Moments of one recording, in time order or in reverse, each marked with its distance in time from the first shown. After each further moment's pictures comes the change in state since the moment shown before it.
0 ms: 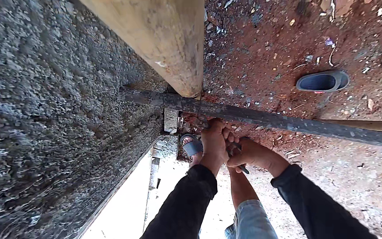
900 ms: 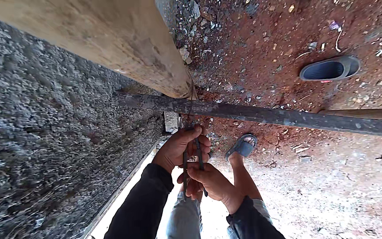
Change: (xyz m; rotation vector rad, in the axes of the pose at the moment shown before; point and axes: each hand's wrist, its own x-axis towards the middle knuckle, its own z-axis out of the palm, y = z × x) left_hand 0.010 0.075 -0.086 0.312 -0.562 -0.334; right_hand 0.011 0.015 0.129 0.751 -0.273 -0.243
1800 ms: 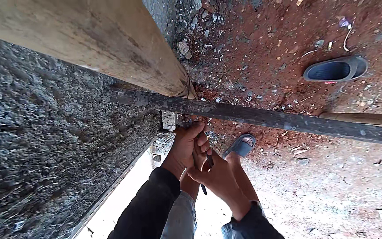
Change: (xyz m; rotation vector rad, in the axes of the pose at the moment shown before) left_hand 0.024 -0.019 0.041 -0.163 0.286 0.156; right_hand -0.018 -0.024 -0.003 -0.866 0.676 -0.009
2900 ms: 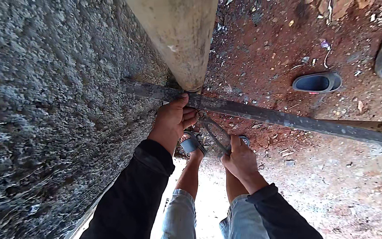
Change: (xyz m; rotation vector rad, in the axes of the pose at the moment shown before) left_hand -0.002 0.087 0.002 0.145 0.555 -0.009; right_hand 0.018 0.024 -0.020 -0.748 0.428 -0.308
